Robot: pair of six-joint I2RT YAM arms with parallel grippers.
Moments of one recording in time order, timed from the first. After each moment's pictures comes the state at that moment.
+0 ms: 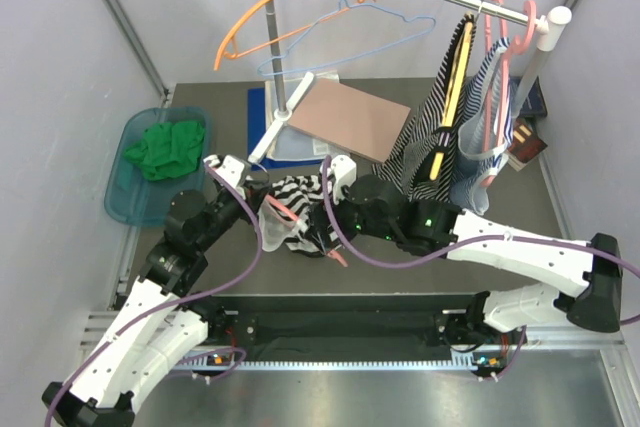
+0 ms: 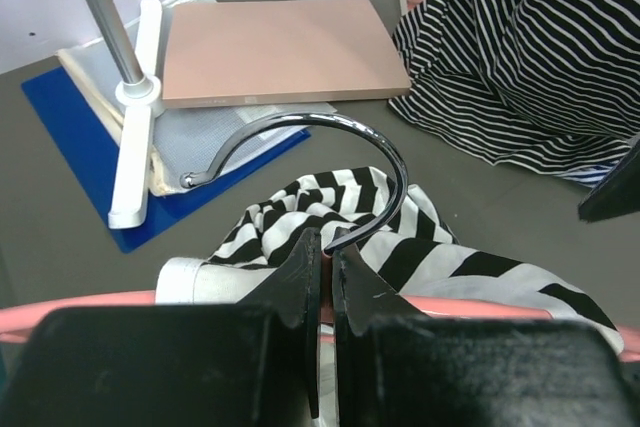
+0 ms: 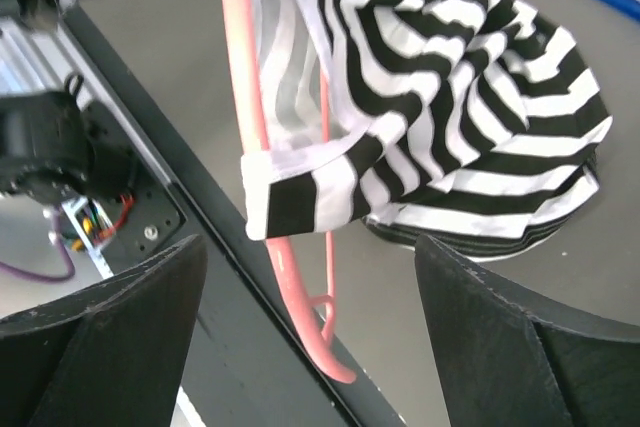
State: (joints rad) left arm -0.45 0.59 0.64 -0.16 0.16 -0.02; right arm 1.16 1.26 1.14 -0.38 0.13 0.36
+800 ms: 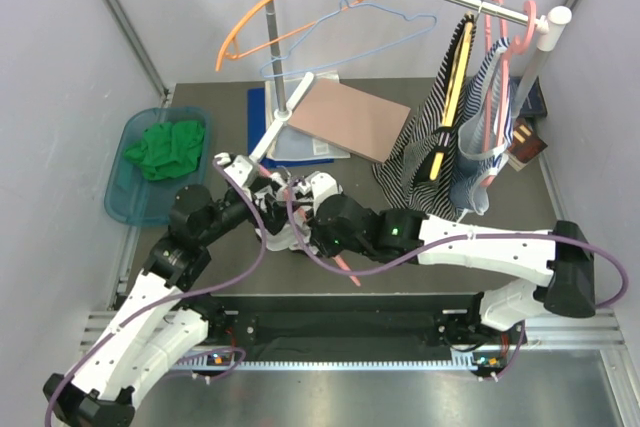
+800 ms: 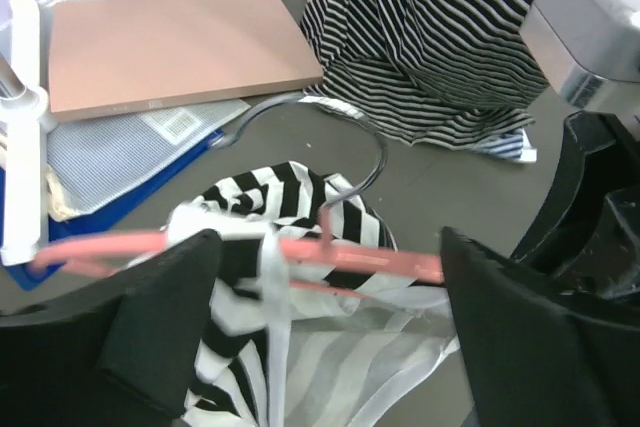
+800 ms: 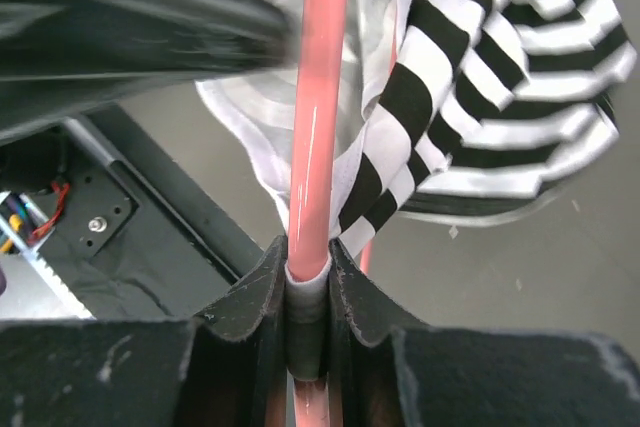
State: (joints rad) left arm -0.45 0.64 0.65 -0.14 0.37 -0.06; right arm 1.27 1.42 1.18 -0.44 0.27 0.41
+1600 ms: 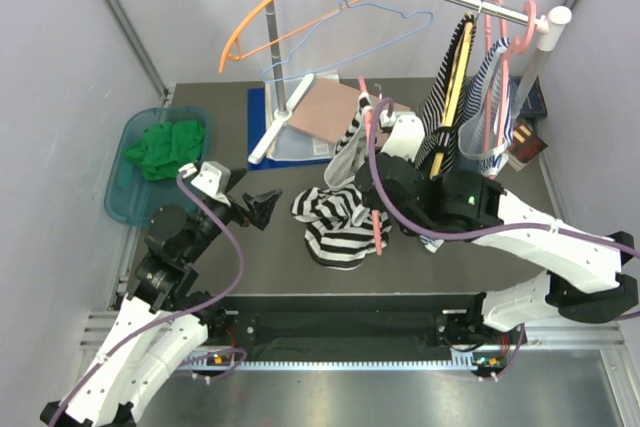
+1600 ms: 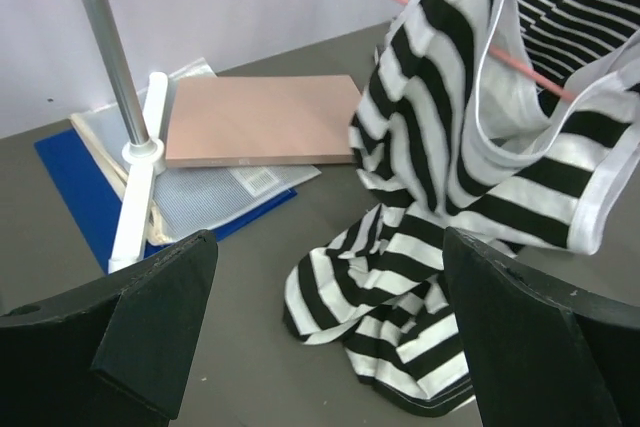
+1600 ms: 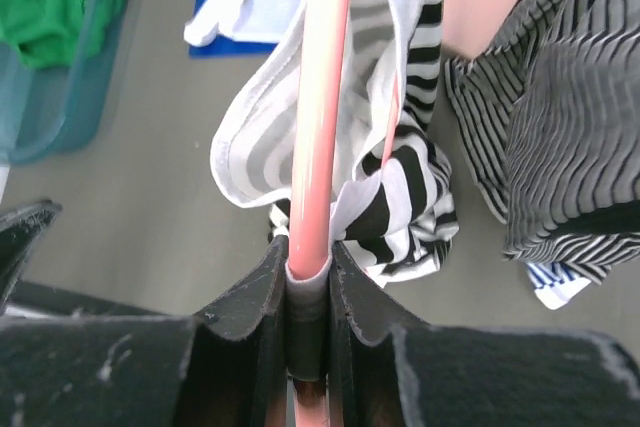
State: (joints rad) left arm -0.45 0.49 0.65 -0.12 0.18 -0.08; right arm 1.27 1.32 1.65 -1.06 0.81 0.84
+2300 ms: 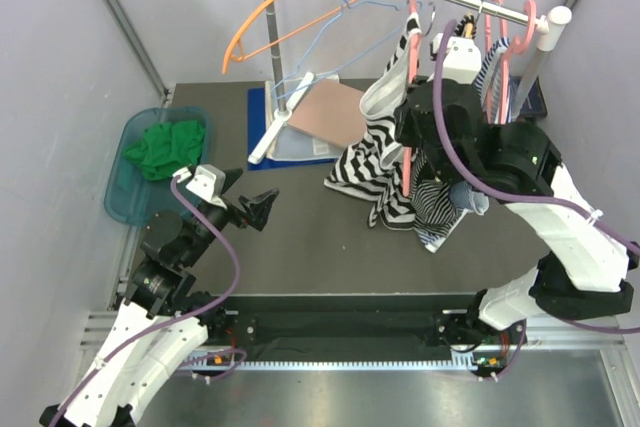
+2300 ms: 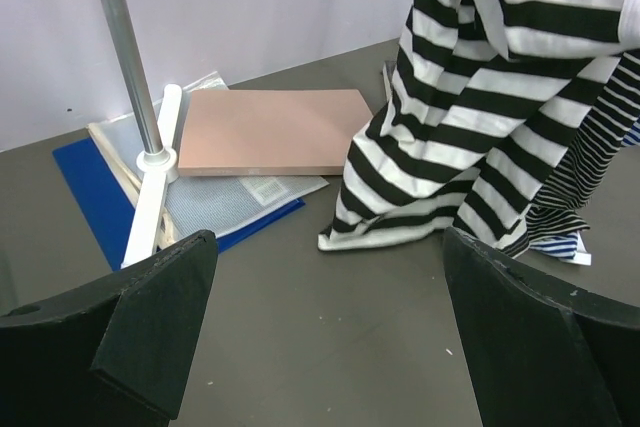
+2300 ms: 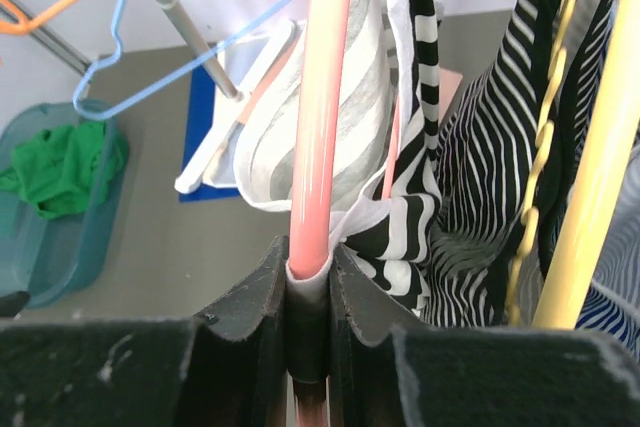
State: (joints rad) left arm -0.47 0.44 0.65 -0.12 0.13 -0.08; right arm 1.06 1.43 2.11 -1.14 0.86 0.59
